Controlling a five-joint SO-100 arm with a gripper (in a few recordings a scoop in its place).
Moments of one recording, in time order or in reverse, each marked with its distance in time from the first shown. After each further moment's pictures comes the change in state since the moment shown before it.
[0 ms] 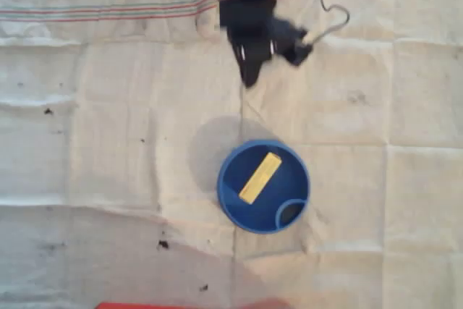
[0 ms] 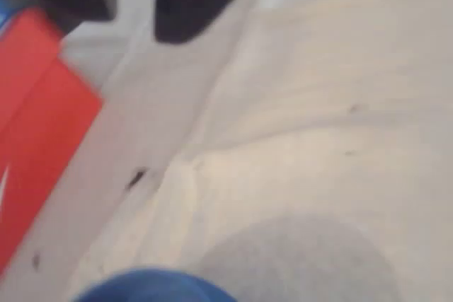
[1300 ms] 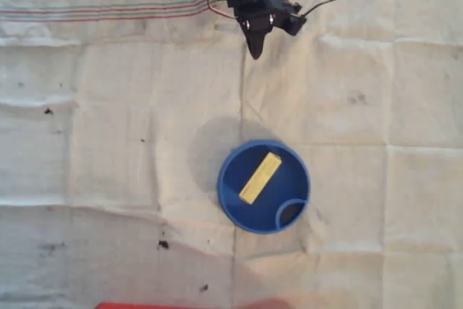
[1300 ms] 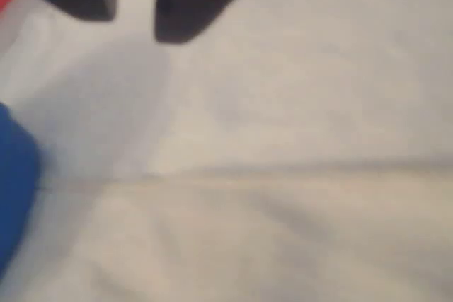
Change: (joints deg) arm -6.6 65.6 88.4 -24.4 0.9
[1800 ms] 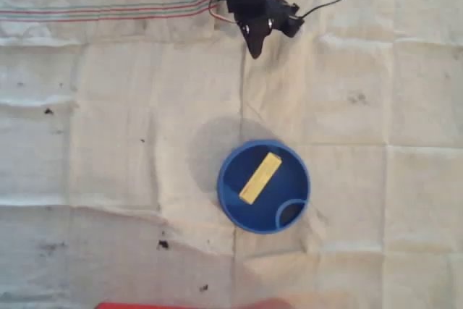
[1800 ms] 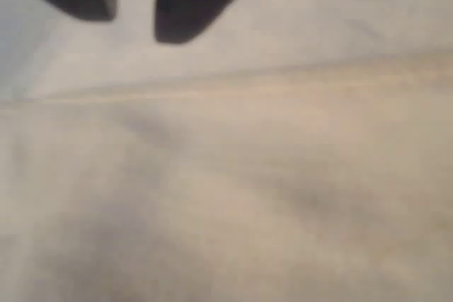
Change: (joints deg) arm -0.4 1.2 7.4 -0.5 0.0
